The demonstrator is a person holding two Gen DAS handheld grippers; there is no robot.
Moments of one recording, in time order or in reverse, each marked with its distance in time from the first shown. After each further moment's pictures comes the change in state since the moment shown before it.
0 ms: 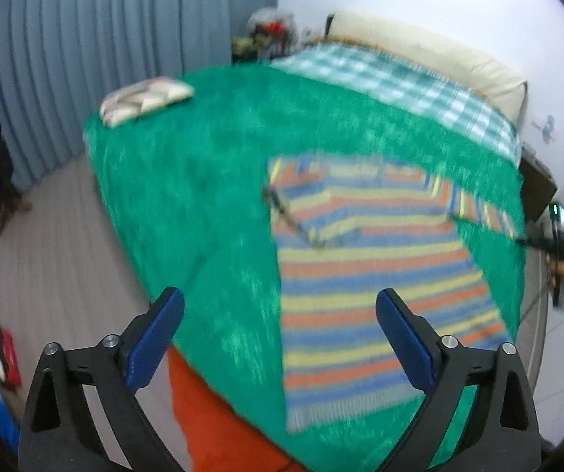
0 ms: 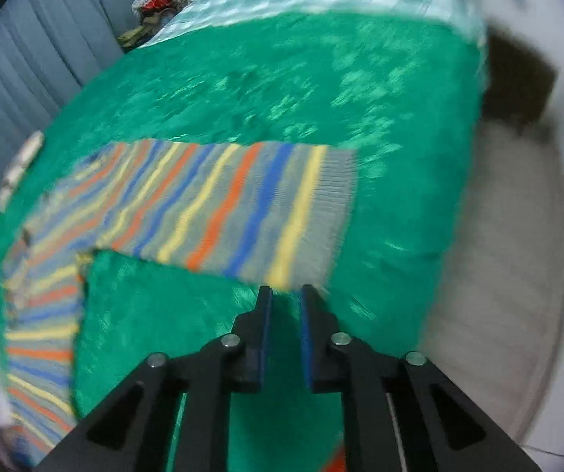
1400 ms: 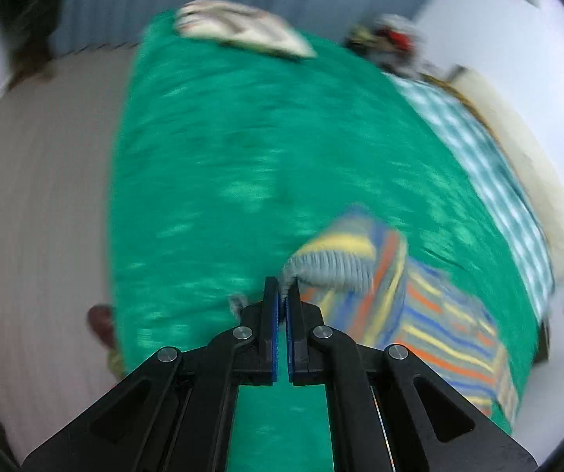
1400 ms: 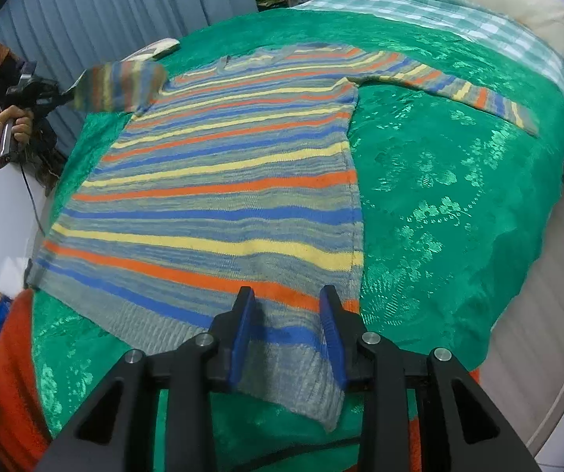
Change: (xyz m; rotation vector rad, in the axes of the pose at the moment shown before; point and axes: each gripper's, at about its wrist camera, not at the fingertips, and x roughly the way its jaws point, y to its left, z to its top) left arm 0.218 0.212 0.073 -0.598 0.126 0.032; right arm -0.064 0.174 -0.207 -0.339 0.011 0.230
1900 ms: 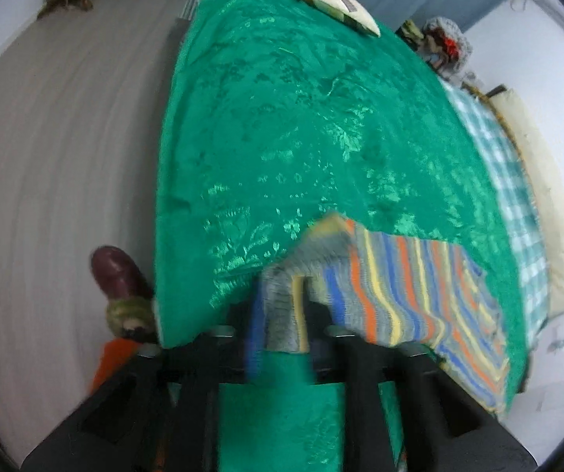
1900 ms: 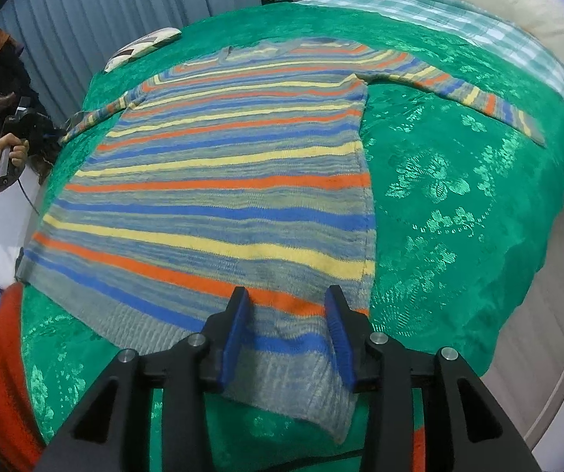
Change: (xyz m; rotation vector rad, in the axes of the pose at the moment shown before) left arm 0.032 0.068 -0.043 -0.188 0.098 -0.066; right arm 0.010 0.010 0.005 -0.032 0.020 -0.033
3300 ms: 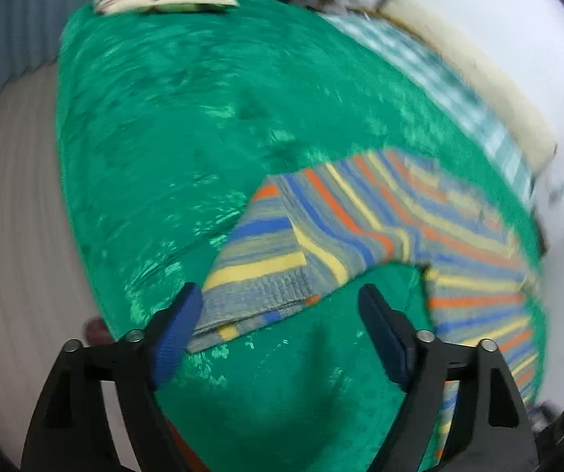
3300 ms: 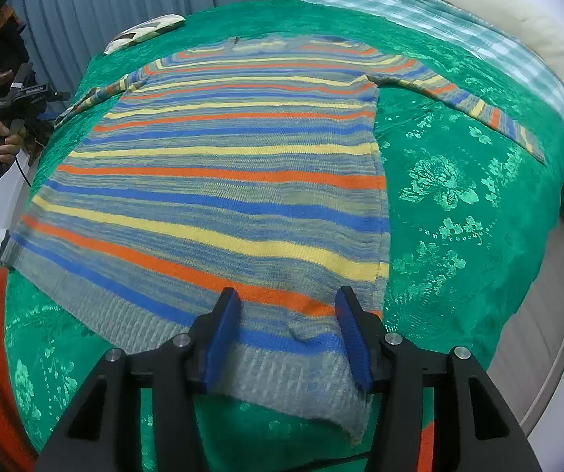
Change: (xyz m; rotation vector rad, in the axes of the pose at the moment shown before) left arm 0.020 -0.069 -0.027 0.571 0.066 -0.013; right arm 0.007 0.016 -0.002 -0.057 0.013 -0.061
